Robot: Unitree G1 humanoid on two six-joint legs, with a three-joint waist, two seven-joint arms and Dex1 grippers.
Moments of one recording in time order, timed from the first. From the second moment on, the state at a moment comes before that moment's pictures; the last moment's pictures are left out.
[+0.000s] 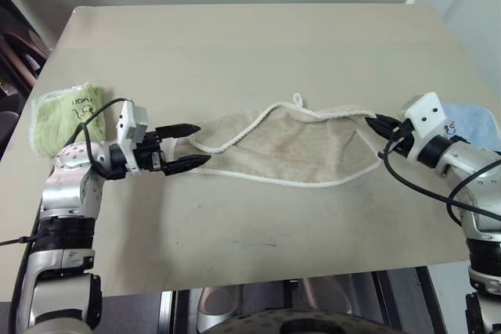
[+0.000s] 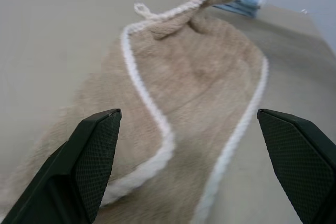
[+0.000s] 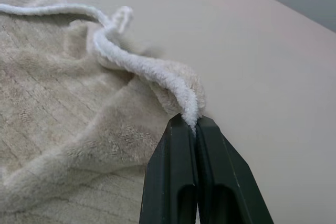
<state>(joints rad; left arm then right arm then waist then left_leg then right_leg) -0.38 0.73 0.13 0.28 -0.51 0.23 -1.35 -0.23 -0.70 -0.13 -0.24 0.25 0.44 0.68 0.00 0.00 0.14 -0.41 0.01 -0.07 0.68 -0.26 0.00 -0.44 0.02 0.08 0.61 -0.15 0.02</state>
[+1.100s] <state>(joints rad) -0.43 0.68 0.07 0.41 -0.38 0.04 -1.41 -0.20 -0.71 -0.14 -0.28 0.25 0.46 0.67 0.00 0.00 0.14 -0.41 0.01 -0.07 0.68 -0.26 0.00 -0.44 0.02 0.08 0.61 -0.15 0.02</state>
